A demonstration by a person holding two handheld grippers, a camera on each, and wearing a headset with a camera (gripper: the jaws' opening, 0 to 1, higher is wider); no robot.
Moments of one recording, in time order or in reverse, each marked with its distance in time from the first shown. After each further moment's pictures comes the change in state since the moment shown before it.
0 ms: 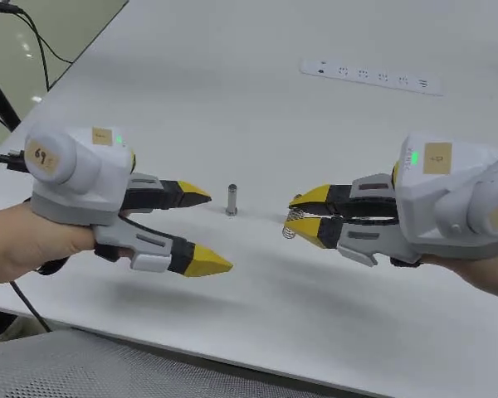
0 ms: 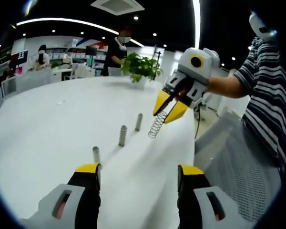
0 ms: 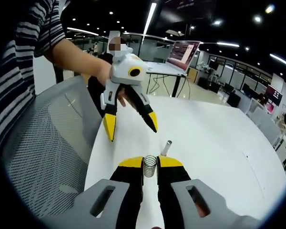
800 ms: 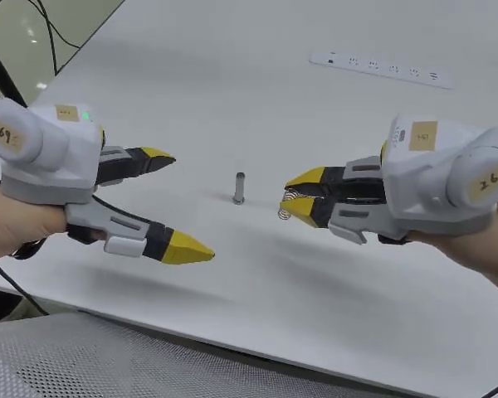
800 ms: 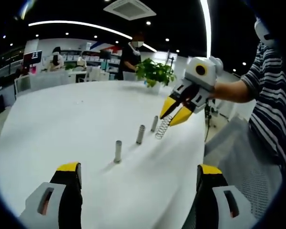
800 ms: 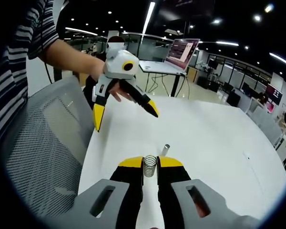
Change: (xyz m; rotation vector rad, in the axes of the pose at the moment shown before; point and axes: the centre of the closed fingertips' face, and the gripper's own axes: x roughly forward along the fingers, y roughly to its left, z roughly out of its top) left arm -0.028 0.023 -0.004 -0.034 -0.047 0.120; right arm 0.023 -0.009 0.007 0.006 0.002 -0.007
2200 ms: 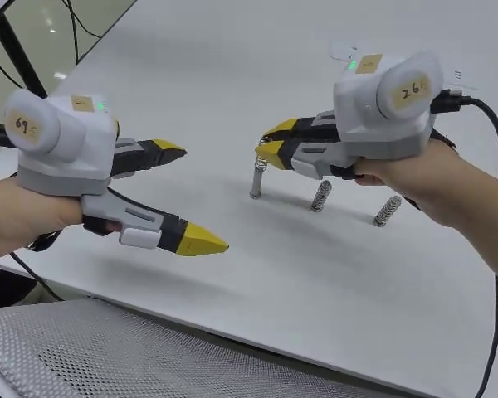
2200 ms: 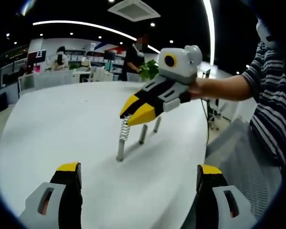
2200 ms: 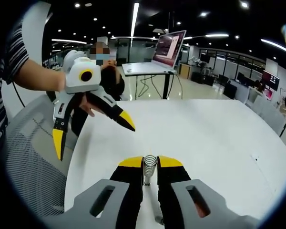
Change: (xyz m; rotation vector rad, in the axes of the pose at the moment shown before) left arm -0.006 0.004 -0.003 -0.023 -0.011 0.030; right arm 0.061 -0.043 0.021 0.122 -0.012 -0.013
